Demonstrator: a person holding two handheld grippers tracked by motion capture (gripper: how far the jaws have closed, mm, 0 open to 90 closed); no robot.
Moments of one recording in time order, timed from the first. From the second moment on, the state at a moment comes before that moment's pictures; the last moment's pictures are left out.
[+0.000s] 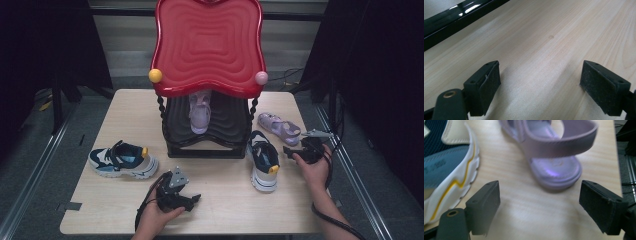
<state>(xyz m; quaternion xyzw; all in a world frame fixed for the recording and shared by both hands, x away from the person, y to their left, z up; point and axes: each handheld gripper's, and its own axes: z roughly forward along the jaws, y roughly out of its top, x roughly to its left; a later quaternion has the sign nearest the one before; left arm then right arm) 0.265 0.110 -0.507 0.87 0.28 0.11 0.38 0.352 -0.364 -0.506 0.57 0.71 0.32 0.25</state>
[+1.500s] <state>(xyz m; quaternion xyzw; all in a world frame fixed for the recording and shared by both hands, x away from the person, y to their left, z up) 0.265 0.110 -0.508 0.87 0.28 0.11 0.38 0.383 -0.371 -0.514 0.56 0.72 0.33 0.23</state>
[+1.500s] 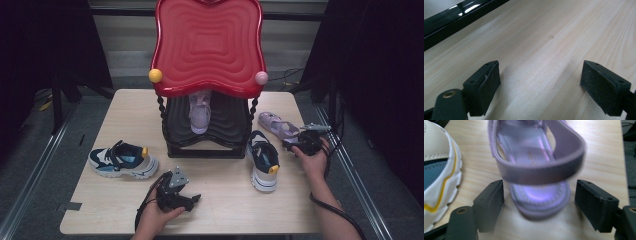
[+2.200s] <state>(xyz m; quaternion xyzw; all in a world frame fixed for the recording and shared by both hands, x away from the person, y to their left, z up) 0.265 0.110 -0.507 0.88 0.28 0.11 0.38 0.314 -0.354 -0.509 0.60 0.68 0.34 0.23</state>
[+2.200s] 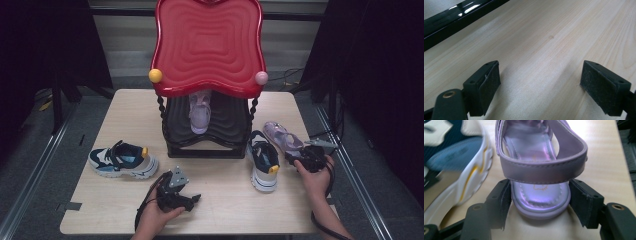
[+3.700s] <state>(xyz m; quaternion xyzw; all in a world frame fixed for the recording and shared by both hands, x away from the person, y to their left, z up) 0.266 0.109 -0.508 0.87 0.29 0.11 0.38 0.301 -0.335 -0.512 0.56 0.73 0.32 0.24</state>
